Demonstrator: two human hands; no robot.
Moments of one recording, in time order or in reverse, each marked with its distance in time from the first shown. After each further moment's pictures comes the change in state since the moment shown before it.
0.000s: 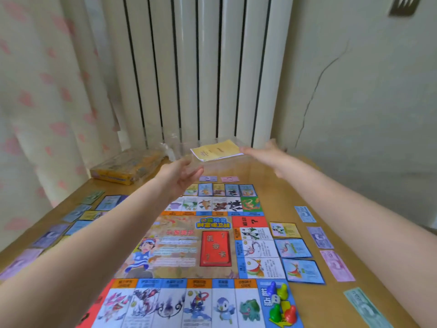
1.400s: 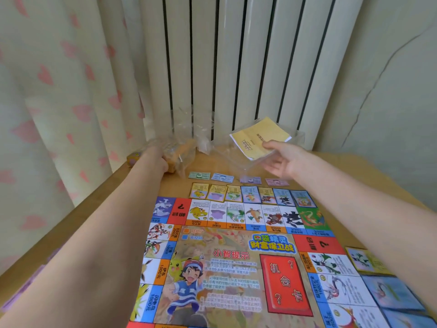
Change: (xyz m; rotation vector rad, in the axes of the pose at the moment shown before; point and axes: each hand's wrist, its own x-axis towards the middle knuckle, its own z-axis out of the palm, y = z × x) left_hand 0.150 0.071 -0.097 0.344 0.382 0.014; right_hand 0.049 -0.036 0.098 0.825 -0.175 0.263
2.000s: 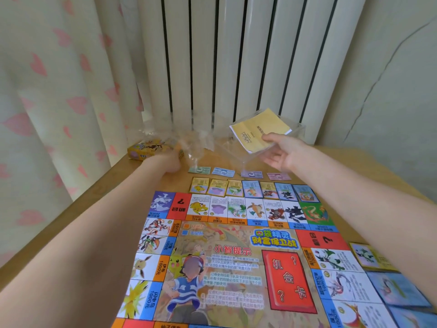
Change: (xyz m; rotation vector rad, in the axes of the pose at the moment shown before) left_hand 0.066 -0.027 0.001 1.597 -0.137 0.491; right_hand 0.012 0.003 0.004 0.003 -0.013 -0.017
